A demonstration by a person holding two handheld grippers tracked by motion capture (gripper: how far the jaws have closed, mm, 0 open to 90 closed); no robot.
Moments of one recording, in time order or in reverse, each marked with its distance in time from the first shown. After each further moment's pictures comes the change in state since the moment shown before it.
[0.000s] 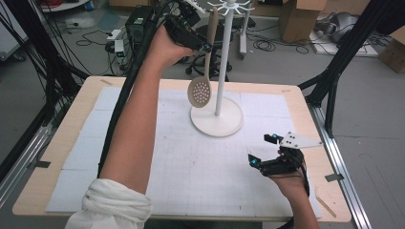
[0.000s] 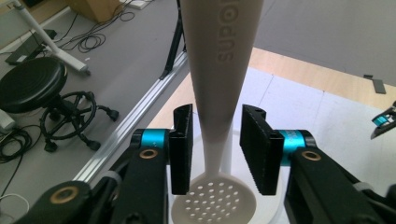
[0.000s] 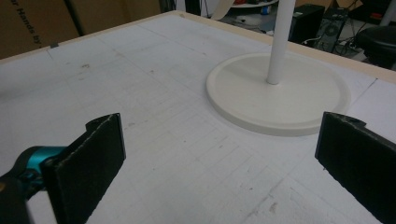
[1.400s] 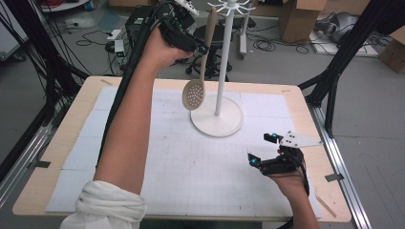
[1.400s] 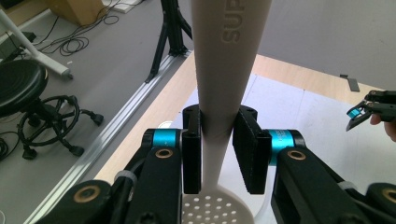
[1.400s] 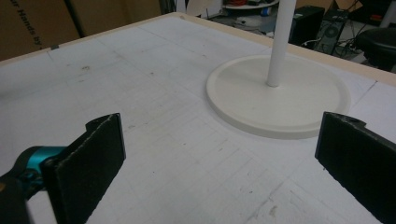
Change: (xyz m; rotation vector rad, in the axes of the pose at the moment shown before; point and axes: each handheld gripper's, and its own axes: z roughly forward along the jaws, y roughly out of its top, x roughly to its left) left arm 0.001 -0.010 -0.006 -0.026 -0.067 -0.001; right arm 0.000 0.002 0.001 -0.007 0.001 0.001
